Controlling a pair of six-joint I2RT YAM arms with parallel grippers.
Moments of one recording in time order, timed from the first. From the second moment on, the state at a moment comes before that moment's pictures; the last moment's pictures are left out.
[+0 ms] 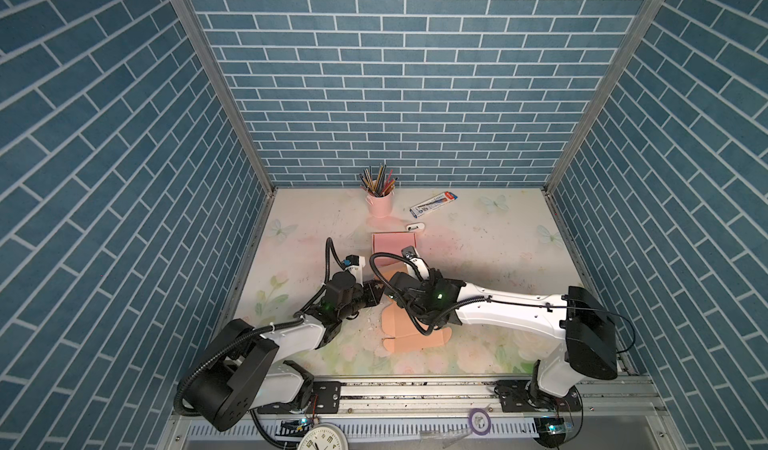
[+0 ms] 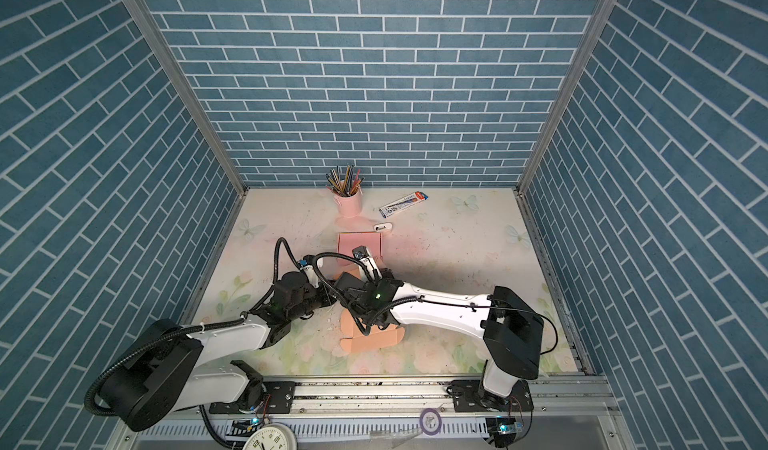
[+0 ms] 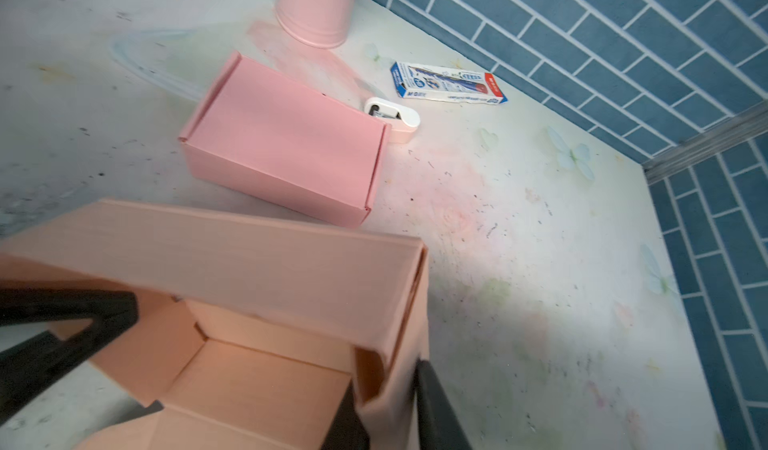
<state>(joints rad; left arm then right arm) -0.55 1.30 0.29 0.55 0.23 -0.80 1.24 1.67 1.23 -0.66 0.87 0.54</state>
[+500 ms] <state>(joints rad) -0.61 1.32 0.31 0.55 0.21 -0.82 1.24 1.69 1.23 -0.75 0.94 0.60</state>
